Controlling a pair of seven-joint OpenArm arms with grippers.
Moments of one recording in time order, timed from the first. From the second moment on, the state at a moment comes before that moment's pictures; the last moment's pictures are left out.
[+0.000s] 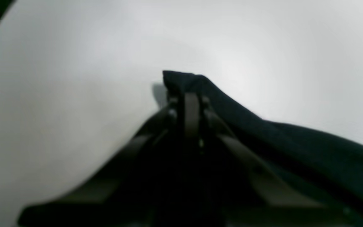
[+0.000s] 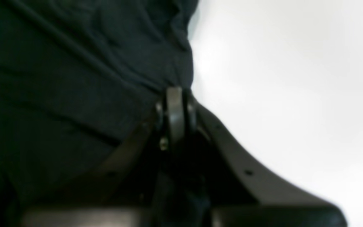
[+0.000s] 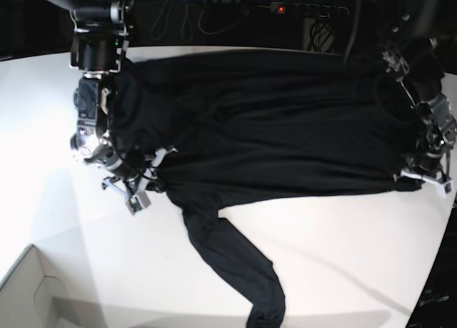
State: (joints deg) left arm -22.5 -20.2 -39.2 37.7 0.6 -22.9 12.6; right arm 10.5 3.0 10.8 72.8 -1.4 39.7 -29.9
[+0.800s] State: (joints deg) left arm -0.2 -19.7 -39.1 76.2 -31.0 -22.5 32.6; right arm -10.9 1.0 10.6 111.0 -1.1 39.9 -36.8
